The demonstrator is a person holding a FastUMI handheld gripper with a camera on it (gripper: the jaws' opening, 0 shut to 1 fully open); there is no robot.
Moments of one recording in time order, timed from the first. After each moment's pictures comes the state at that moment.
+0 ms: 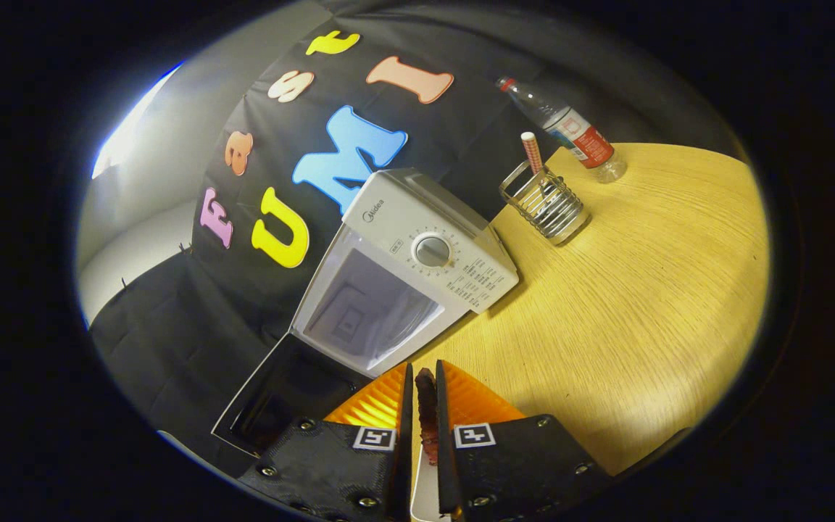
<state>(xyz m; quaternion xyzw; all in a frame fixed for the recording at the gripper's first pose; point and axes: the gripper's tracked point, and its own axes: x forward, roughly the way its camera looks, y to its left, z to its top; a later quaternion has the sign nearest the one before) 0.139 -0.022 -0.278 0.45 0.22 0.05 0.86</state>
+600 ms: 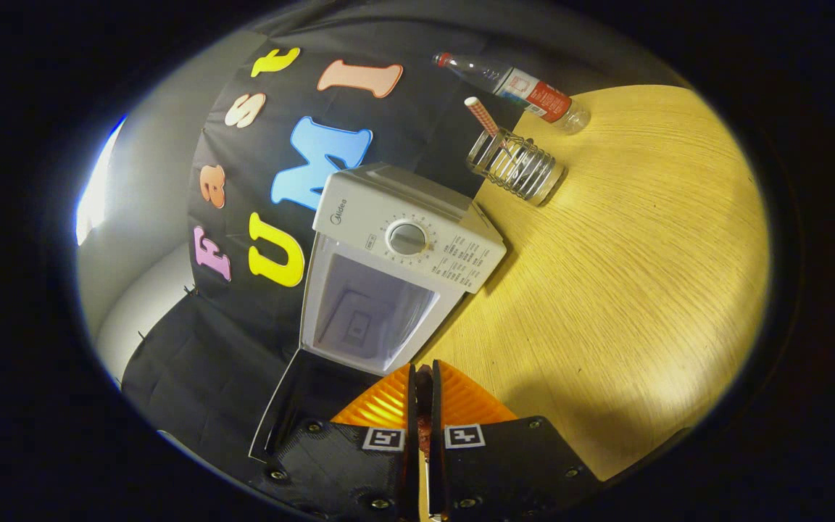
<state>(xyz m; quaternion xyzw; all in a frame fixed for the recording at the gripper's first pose) 0.144 -0.019 -0.279 0.57 0.22 0.06 0.79</state>
